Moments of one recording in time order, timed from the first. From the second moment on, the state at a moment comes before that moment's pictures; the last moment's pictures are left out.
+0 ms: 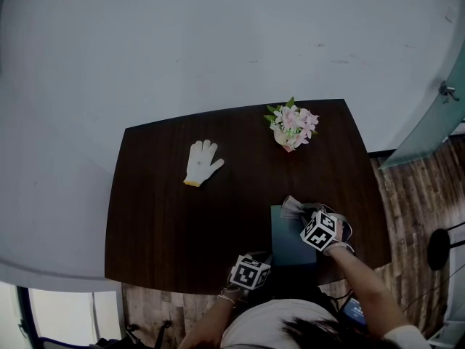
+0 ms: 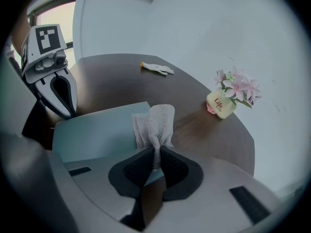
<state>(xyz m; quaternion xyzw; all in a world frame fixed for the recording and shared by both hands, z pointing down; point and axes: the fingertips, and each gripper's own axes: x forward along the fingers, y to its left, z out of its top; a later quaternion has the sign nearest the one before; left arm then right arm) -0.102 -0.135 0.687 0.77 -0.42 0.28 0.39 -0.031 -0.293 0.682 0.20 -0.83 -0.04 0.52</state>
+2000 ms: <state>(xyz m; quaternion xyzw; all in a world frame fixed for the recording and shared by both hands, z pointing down) -0.096 -0.136 0.688 0.77 -0.42 0.28 0.39 -0.064 -0.246 0.627 0.21 -0.89 -0.02 0.40</state>
